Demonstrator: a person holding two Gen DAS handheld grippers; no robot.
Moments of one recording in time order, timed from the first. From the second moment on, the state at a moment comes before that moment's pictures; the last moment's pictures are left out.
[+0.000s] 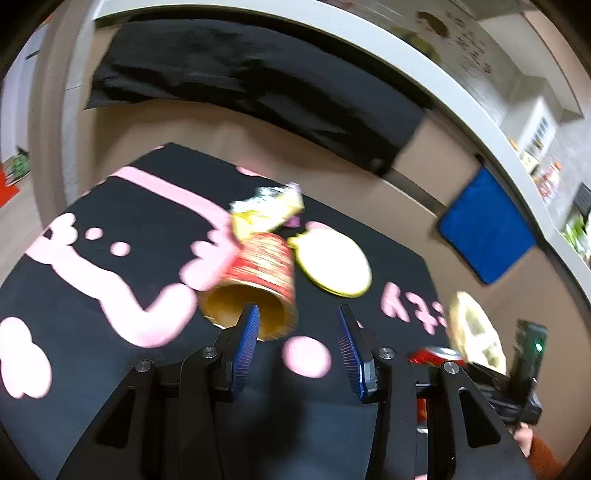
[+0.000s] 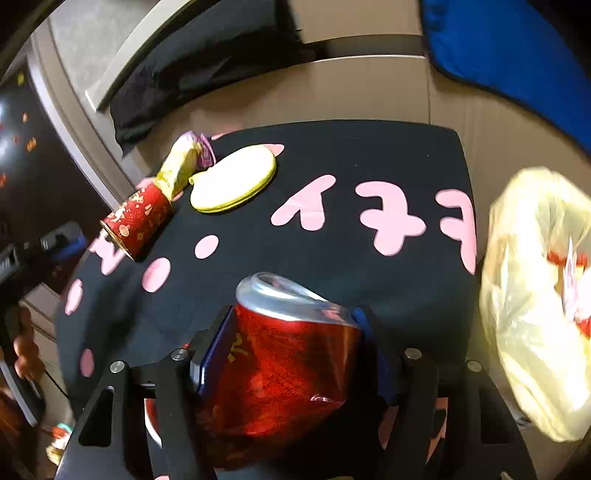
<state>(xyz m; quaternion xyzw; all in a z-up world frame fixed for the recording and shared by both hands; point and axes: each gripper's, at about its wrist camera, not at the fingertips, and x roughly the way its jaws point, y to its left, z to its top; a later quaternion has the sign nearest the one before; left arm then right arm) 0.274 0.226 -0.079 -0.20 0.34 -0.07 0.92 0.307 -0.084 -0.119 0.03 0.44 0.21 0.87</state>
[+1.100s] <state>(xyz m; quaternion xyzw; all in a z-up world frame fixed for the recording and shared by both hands) 0.309 0.177 -0.055 -0.07 0.32 -0.02 0.94 0.273 -0.103 -0.069 0.02 0.39 0.23 0.89</state>
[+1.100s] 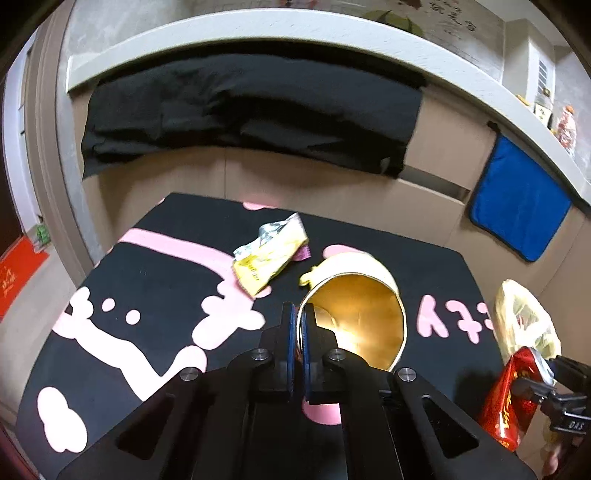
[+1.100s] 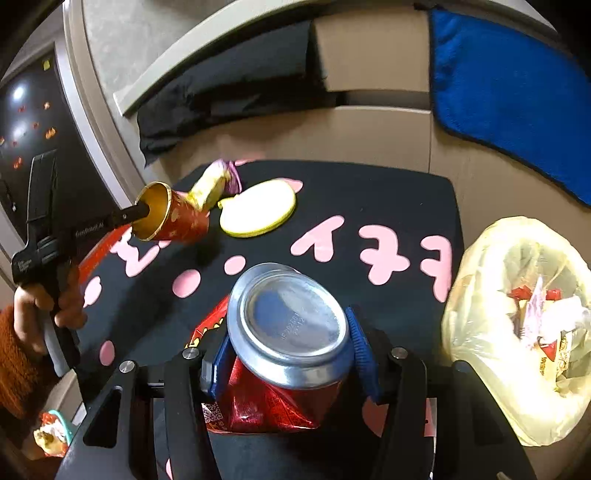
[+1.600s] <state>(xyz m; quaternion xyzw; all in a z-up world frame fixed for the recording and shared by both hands) 0.265 0.086 0.032 -0.05 0.23 -0.09 0.97 0.250 -0.159 -0.015 0.03 0.32 0.20 0.93</state>
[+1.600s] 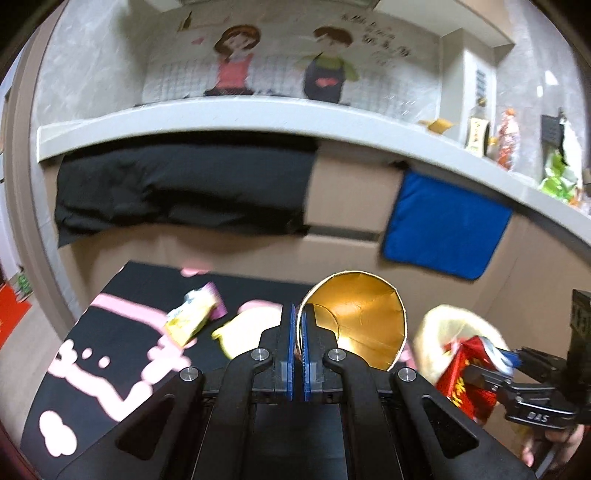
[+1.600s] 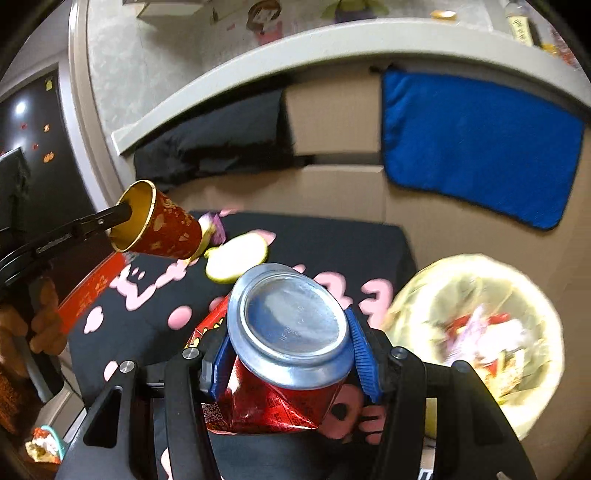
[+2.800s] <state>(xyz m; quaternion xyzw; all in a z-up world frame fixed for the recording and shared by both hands) 0.305 -0.154 -0.011 -0.01 0.31 -0.28 0.91 0.252 -0.348 0.016 0.04 0.26 0.01 0.96</state>
